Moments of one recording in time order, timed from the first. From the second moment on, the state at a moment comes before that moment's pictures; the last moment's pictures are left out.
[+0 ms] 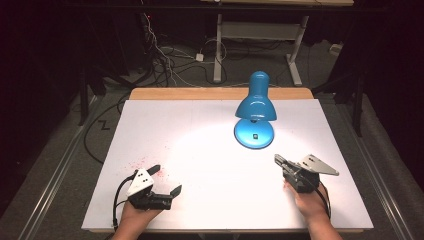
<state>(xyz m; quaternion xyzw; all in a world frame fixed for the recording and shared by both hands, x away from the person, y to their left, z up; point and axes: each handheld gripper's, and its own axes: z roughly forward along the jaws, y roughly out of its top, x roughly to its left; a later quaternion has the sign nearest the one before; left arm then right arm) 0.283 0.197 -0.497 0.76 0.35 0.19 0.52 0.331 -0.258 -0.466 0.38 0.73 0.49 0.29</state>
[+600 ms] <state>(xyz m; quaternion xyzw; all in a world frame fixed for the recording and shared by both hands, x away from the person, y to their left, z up) 0.284 0.197 -0.497 0.76 0.34 0.18 0.52 0.387 -0.236 -0.461 0.39 0.73 0.48 0.28</state>
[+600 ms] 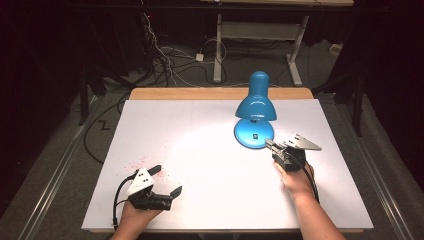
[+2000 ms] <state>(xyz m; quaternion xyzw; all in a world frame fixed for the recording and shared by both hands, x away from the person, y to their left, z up) 0.284 0.199 -0.498 0.76 0.34 0.18 0.52 0.445 -0.213 -0.475 0.43 0.73 0.48 0.24</state>
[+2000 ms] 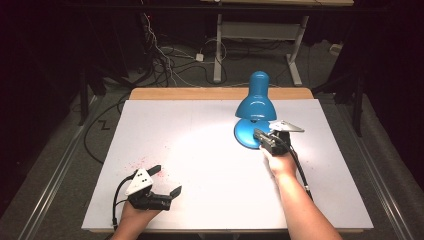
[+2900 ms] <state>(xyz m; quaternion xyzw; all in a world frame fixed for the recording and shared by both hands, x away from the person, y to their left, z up) 0.284 0.199 -0.498 0.76 0.34 0.18 0.52 0.451 -0.217 -0.482 0.45 0.73 0.46 0.23</state>
